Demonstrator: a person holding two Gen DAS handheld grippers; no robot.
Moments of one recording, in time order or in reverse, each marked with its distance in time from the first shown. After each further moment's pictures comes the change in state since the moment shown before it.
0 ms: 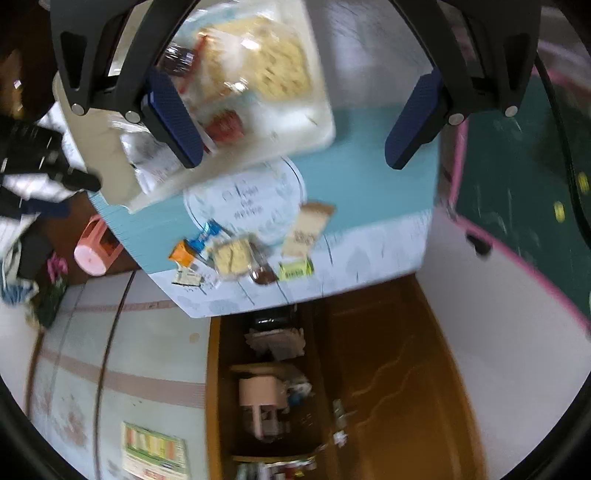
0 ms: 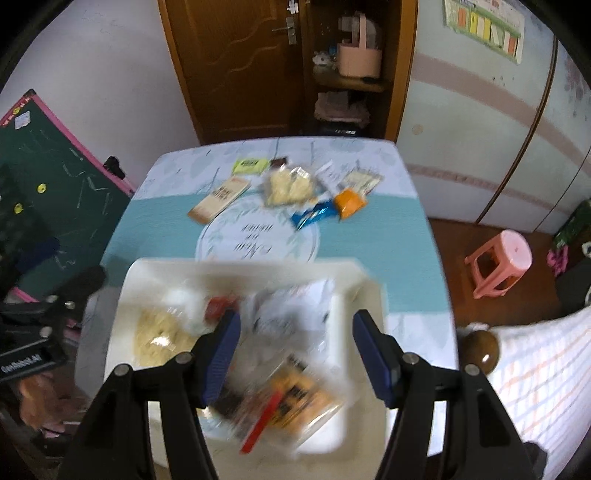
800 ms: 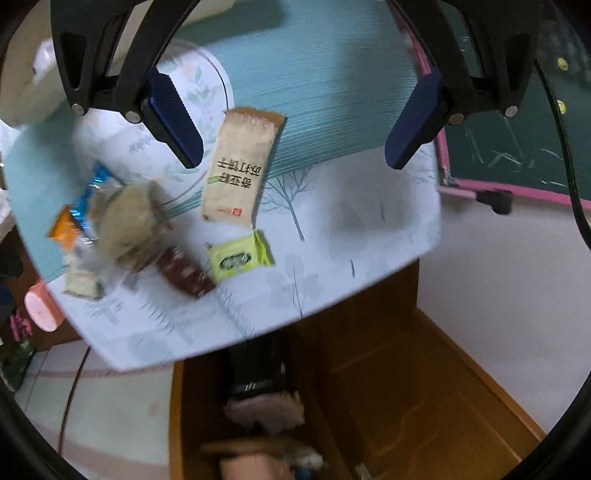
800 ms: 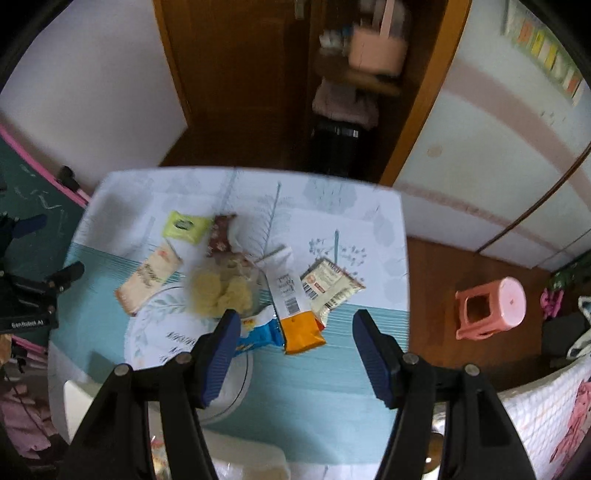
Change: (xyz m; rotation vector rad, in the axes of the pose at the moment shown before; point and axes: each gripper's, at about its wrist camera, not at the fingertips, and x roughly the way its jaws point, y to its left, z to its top) left arm 0.243 0.042 0.139 0.108 0.341 0.084; right arm 0.159 -0.060 0.187 -0.081 0.187 -0.018
